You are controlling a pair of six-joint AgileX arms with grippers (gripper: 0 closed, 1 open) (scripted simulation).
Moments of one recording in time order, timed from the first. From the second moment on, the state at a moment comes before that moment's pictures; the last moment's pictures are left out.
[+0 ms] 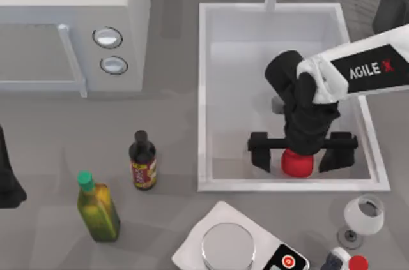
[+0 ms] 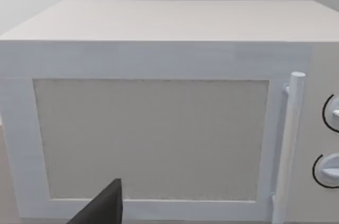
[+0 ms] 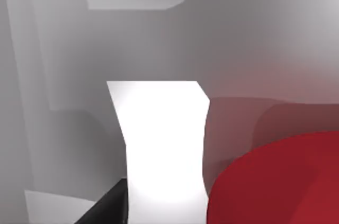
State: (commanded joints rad) left arm 0.00 0.00 0.00 0.00 0.00 0.00; right arm 0.45 2.40 1.41 -0.58 0.01 0.47
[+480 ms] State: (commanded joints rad) left arm 0.00 0.00 0.00 0.00 0.00 0.00; right arm 0.45 2.40 1.41 -0.58 0.01 0.47
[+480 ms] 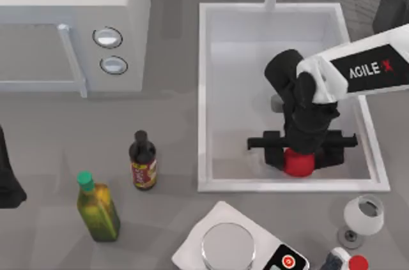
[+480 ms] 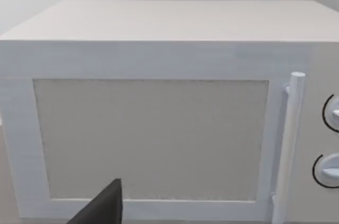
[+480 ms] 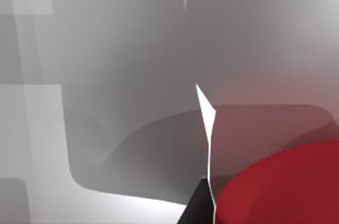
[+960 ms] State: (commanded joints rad) left arm 0.00 0.00 0.00 0.00 0.00 0.00; right arm 0.45 2.33 1.42 -0.61 0.03 0.46
